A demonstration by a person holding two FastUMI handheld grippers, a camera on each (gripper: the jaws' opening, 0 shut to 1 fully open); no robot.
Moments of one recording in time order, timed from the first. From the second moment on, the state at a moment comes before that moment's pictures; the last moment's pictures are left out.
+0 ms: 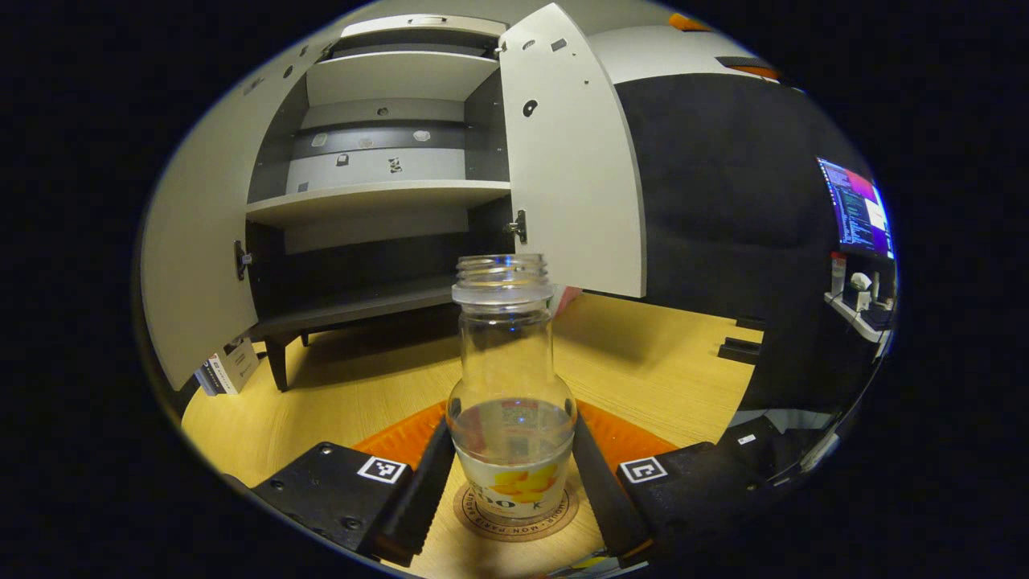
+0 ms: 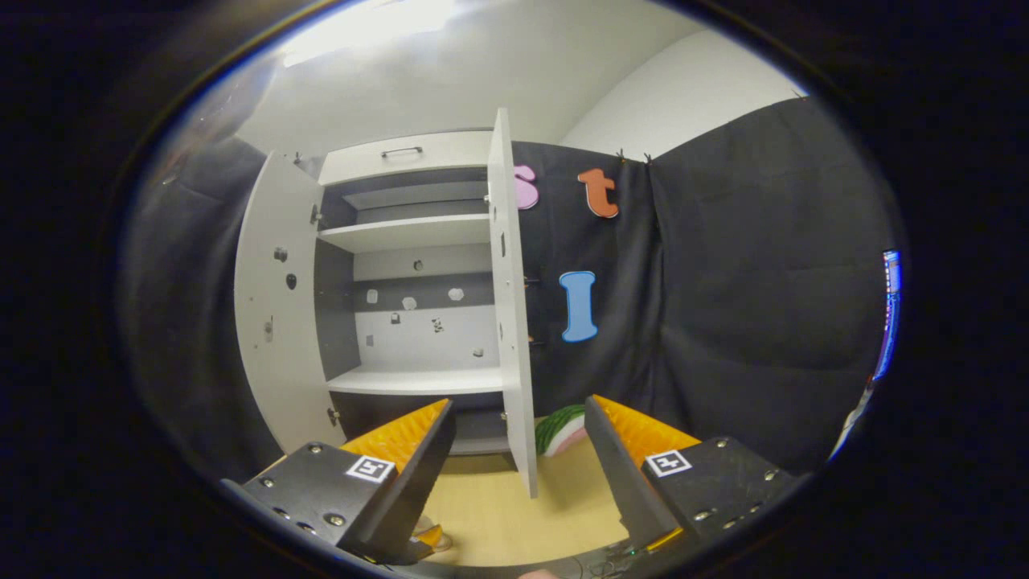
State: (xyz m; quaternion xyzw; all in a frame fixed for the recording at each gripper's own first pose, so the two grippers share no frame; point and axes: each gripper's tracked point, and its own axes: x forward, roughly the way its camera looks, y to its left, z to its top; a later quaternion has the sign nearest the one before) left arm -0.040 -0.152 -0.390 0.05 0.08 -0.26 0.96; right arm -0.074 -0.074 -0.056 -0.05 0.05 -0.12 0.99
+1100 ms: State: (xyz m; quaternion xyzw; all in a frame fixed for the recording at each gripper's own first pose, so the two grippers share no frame) left arm -0.113 -0.059 -0.141 0.02 0.03 -0.18 0.98; right arm -0.105 -0.093 -0.052 -0.01 0.09 -0.09 0.99
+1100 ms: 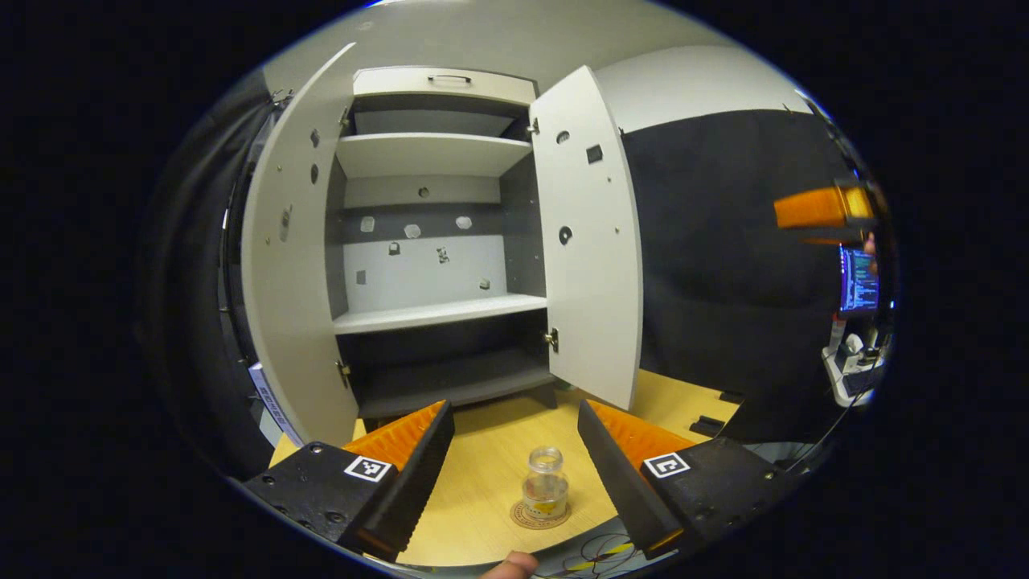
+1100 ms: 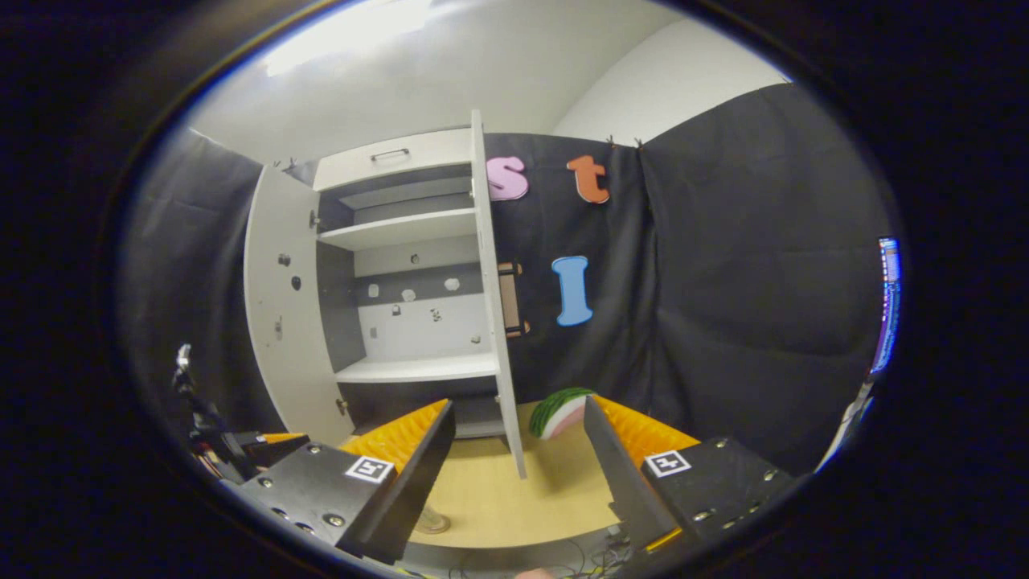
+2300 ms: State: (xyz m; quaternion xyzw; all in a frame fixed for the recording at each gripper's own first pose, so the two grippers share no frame) left arm -0.049 0.119 -0.002 -0.07 -0.01 -0.06 1.00; right arm 0.139 -0.245 -0.012 -0.03 0.07 -0.15 0.99
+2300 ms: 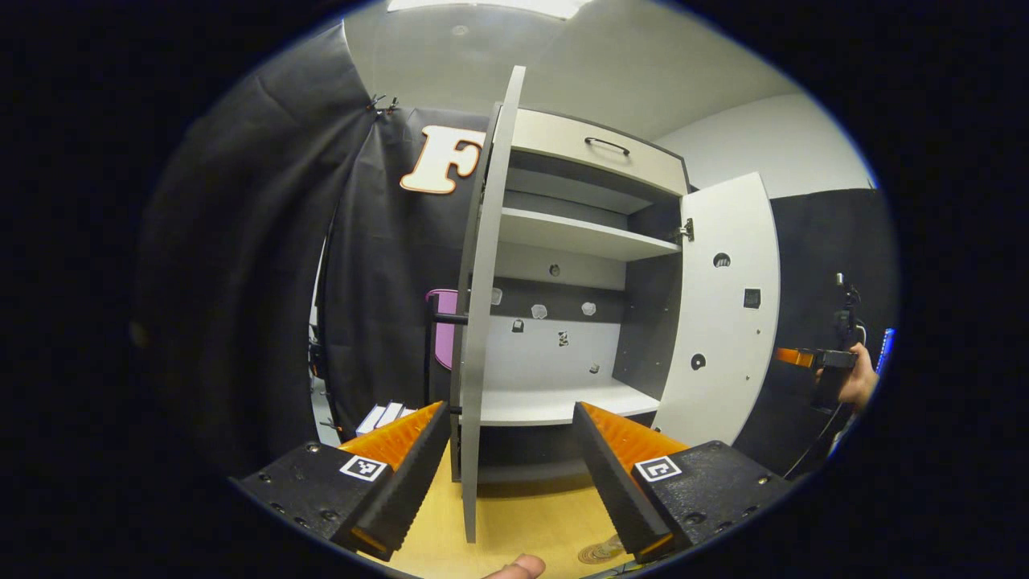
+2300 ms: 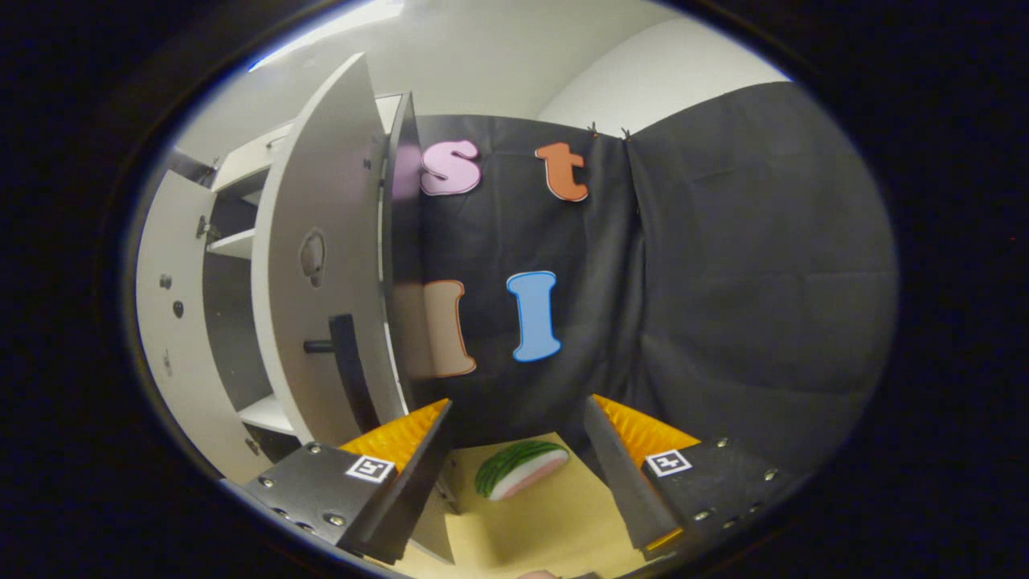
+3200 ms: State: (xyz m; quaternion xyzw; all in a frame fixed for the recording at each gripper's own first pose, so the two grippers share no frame) left arm -0.066 0.117 -0.027 -0.05 0.02 -0.06 1.00; right arm 0.166 -0.191 -0.029 -0.07 0.09 -0.10 0.99
